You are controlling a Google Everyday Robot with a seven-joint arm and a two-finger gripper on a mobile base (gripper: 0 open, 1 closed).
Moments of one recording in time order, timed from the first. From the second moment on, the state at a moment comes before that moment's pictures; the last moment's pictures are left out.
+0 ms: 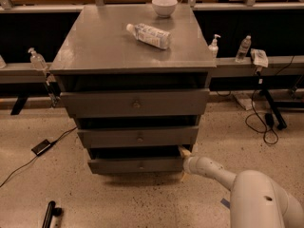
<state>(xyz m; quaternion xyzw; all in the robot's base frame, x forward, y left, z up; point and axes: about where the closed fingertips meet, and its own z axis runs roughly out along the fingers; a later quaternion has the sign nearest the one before) 0.723 -0.178 0.196 -0.70 0.61 -0.09 0.35</state>
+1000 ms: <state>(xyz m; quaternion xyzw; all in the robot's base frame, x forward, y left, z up) 0.735 -0.143 0.151 -0.72 0.60 -0.05 0.34</state>
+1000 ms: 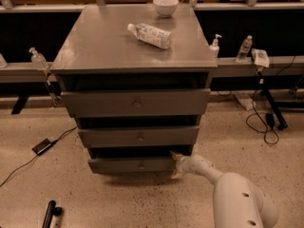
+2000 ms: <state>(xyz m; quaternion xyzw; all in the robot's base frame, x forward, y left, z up) 0.730 -0.134 0.154 -0.73 0.60 -0.04 0.33</state>
